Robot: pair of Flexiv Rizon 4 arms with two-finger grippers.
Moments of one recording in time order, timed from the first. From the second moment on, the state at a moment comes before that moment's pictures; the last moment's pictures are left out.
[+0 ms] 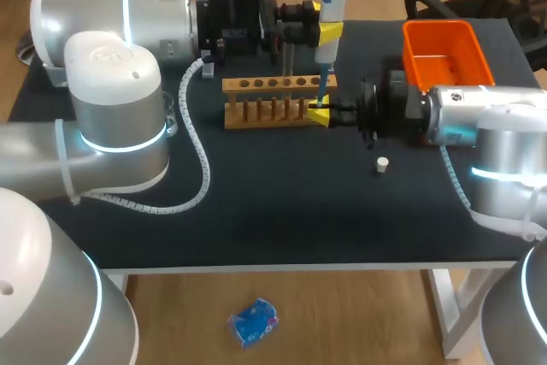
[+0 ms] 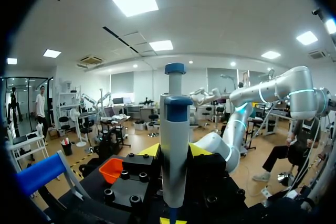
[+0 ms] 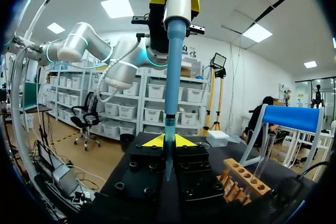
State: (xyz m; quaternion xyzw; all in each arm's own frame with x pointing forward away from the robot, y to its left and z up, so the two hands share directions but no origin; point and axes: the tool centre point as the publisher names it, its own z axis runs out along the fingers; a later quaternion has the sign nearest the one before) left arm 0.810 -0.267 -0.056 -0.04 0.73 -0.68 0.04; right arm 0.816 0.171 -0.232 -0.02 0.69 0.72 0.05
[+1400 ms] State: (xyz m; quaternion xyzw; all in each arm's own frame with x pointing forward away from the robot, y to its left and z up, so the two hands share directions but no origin) left arm 0.828 -0.192 -0.051 0.02 0.73 -0.68 0.06; right arm 0.791 0.121 -0.244 -0.06 0.73 0.66 -0.15
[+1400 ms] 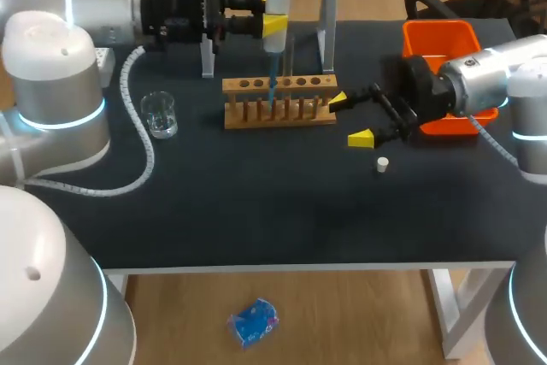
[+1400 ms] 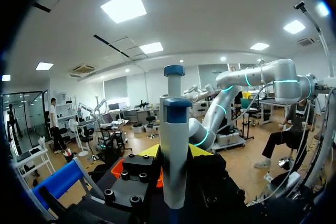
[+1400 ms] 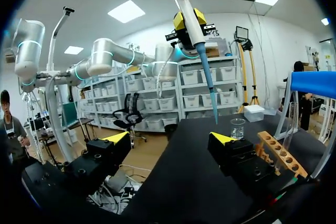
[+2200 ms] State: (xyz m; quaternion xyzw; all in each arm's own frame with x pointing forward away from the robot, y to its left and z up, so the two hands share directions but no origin) left arm 0.847 -0.132 -0.058 0.06 0.72 -0.69 0.03; right arm 0.800 0.147 -0.247 -0.09 0.77 0.63 -0.09
